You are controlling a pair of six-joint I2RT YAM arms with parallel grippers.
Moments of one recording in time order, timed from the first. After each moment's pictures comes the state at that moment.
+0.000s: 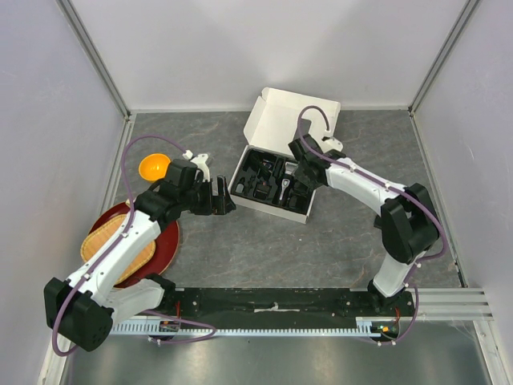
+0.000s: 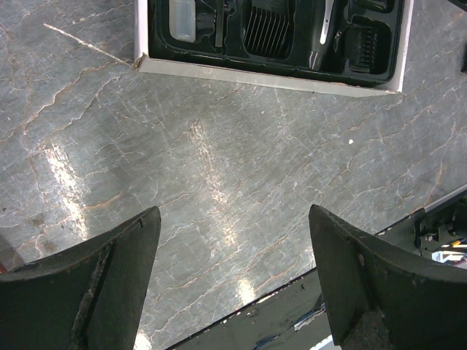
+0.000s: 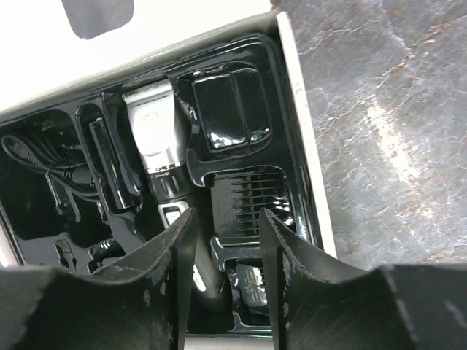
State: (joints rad) left arm -0.45 1.06 0.90 -0.61 0.19 -0.40; right arm 0.56 1.75 1.30 -0.60 0.44 1.12
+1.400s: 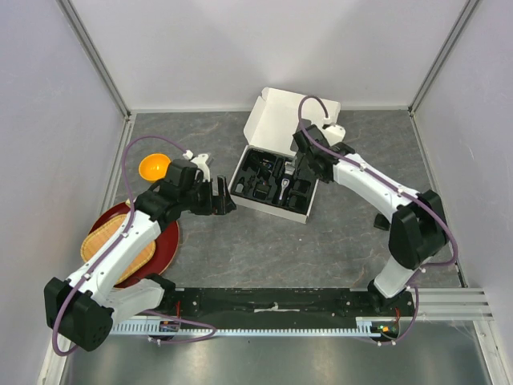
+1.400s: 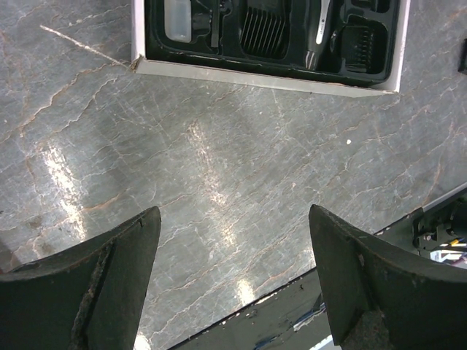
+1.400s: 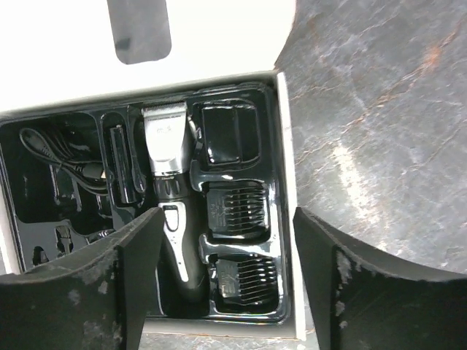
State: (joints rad) left arm -0.45 1.06 0.89 -0.61 0.19 -0.40; right arm 0.55 1.71 1.39 -0.66 0.47 0.91
